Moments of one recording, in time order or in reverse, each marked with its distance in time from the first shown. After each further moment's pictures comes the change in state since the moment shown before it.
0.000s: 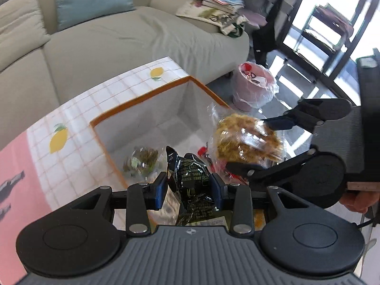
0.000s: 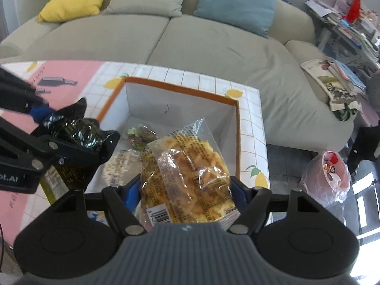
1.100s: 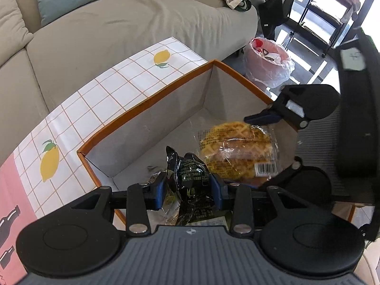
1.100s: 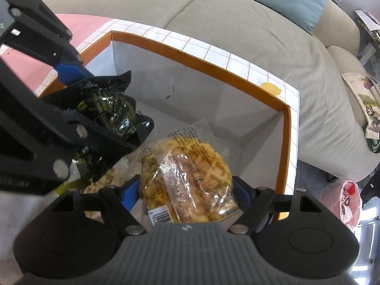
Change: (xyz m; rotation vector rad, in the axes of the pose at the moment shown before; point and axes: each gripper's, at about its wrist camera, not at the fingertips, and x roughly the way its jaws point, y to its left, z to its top) left arm 0.078 0.032 0.034 0.069 0.121 0.040; right arm 0.101 0.008 0.016 -0.204 0.102 0.067
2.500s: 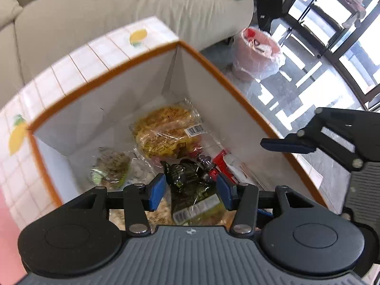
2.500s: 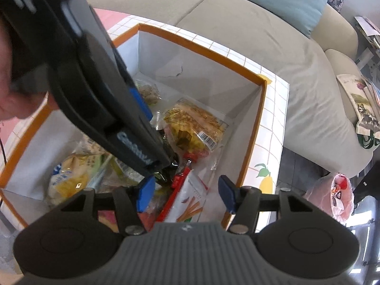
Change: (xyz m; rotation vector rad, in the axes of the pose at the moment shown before) left arm 0.013 -0.042 0.006 -0.091 0.079 -0.068; right arm -0.067 0.001 -0.041 -0.041 0.002 0.019
